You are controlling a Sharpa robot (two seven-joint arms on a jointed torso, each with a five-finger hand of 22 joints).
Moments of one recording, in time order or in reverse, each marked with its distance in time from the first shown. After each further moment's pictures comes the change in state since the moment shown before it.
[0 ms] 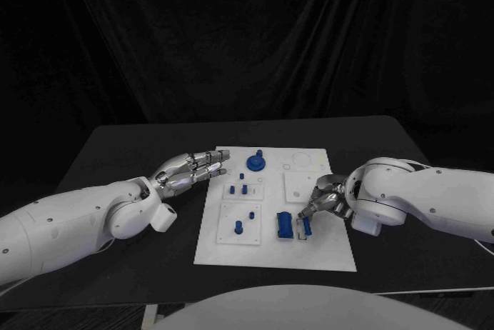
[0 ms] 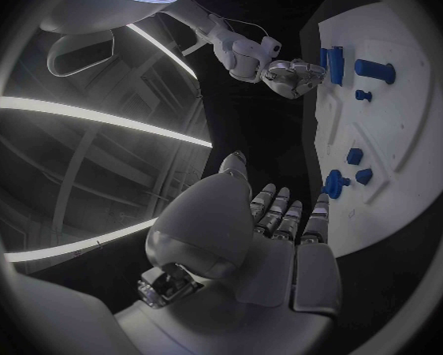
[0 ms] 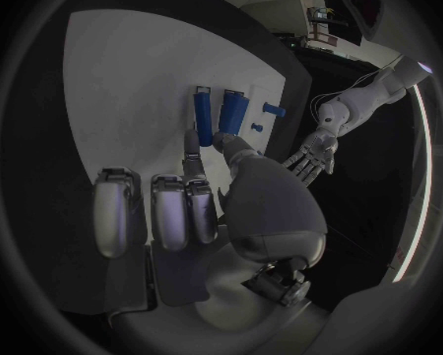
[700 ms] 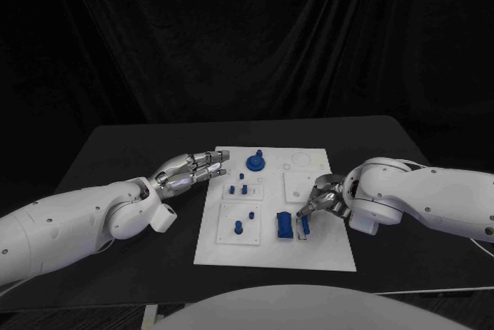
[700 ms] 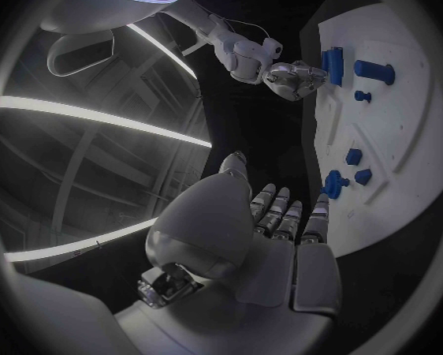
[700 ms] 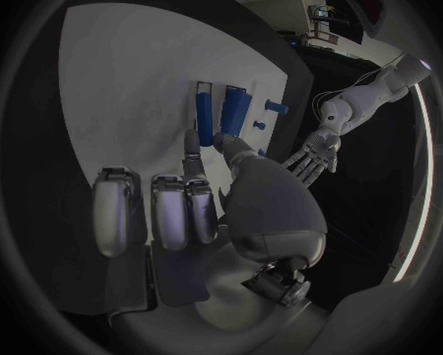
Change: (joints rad) left arm 0.000 0.000 0.000 0.000 0.000 0.002 -0.003; left_hand 0.000 0.000 0.003 -0.003 0.000 0.000 0.000 0.000 0.000 0.000 0.000 0.000 0.000 0.000 0.000 0.000 0.000 0.000 0.000 0.000 0.000 0.000; right arm -0.005 0.013 0.000 -0.016 0.000 -0.007 -0.001; right_hand -0.013 0.003 0.010 -0.008 -0.049 -0.001 0.002 0.004 0.000 0.000 0.000 0.000 0.000 -0.001 0.001 0.000 0.000 0.000 0.000 0.000 -0.008 0.001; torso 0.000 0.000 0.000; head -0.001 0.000
